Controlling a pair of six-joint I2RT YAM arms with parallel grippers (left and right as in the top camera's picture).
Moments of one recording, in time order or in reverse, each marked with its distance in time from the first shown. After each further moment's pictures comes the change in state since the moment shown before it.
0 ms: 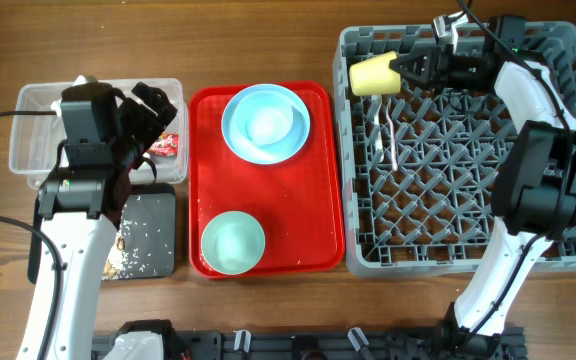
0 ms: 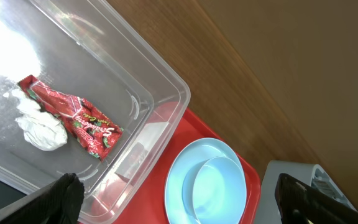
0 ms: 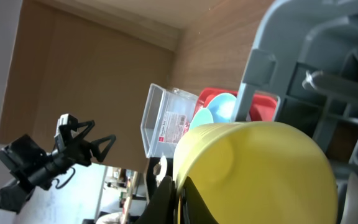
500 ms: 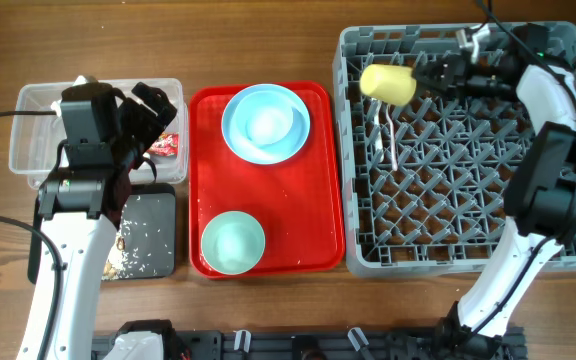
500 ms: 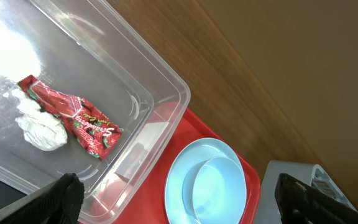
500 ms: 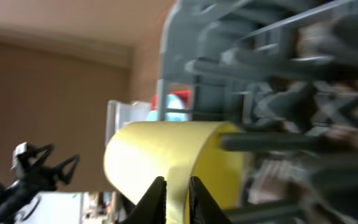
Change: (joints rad) left arm 0.000 0.000 0.000 0.000 0.000 0.000; right arm -0.106 -0.003 0.000 -0.101 0.187 -0.030
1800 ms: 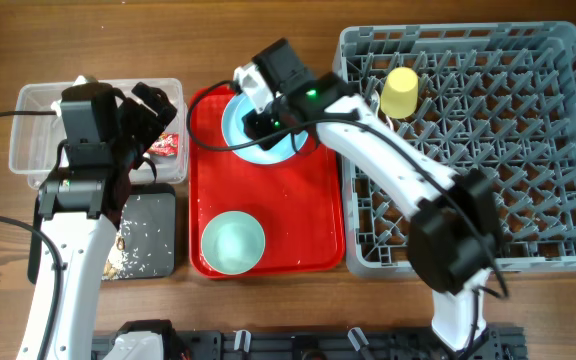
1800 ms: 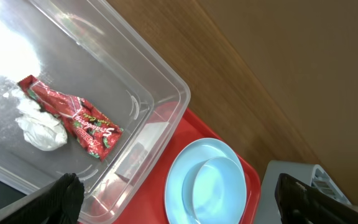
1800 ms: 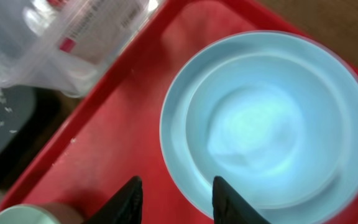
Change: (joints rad) left arm 0.000 0.000 0.000 0.000 0.000 0.000; right arm 0.933 -0.179 0.021 0.050 0.956 -0.059
